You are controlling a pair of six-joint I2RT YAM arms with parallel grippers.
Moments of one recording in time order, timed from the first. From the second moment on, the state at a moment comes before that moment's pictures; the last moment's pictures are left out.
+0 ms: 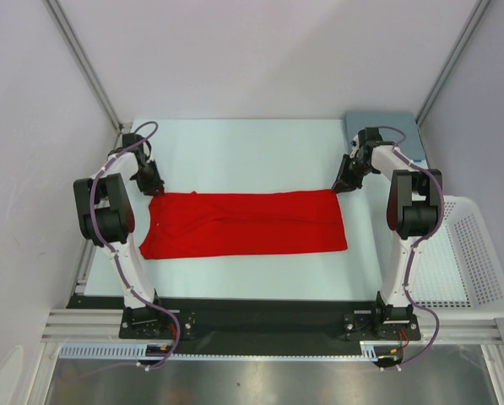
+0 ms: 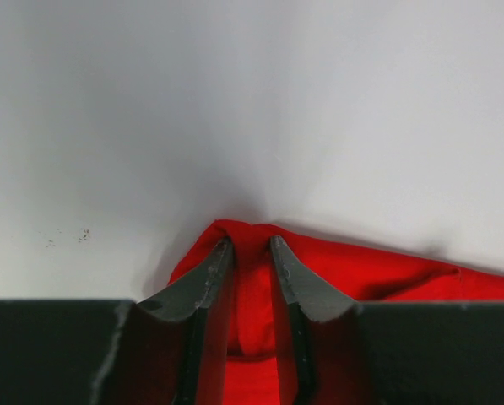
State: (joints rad) left arm 0.17 2.05 1.50 -0.64 0.09 -0.20; right arm 0.02 2.12 1.59 -0.69 -0.35 0.34
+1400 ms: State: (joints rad) left arm 0.17 1.99 1.42 -0.57 0.00 -0.25; right arm -0.01 2.14 1.62 -0.70 -0.33 0.37
